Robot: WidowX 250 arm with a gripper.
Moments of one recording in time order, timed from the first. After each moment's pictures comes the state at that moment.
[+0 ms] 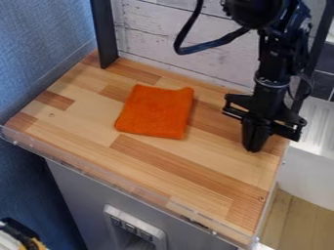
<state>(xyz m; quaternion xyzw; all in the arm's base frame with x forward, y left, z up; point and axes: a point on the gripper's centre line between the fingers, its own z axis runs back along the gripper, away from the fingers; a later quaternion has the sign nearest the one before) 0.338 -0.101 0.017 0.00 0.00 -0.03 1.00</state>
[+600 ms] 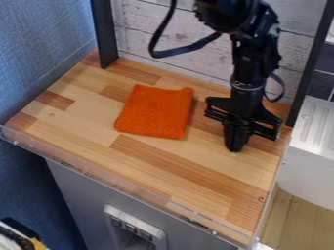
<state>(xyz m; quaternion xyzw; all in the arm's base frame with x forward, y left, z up) 0.333 -0.067 0.007 0.00 -0.01 -0.02 1.00</state>
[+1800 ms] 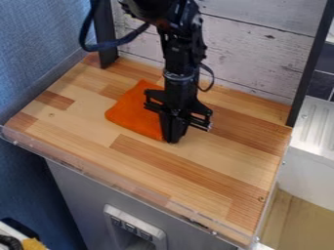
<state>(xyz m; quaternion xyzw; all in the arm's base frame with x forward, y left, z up) 0.310 0.011 0.016 0.00 0.02 -0.01 1.00</state>
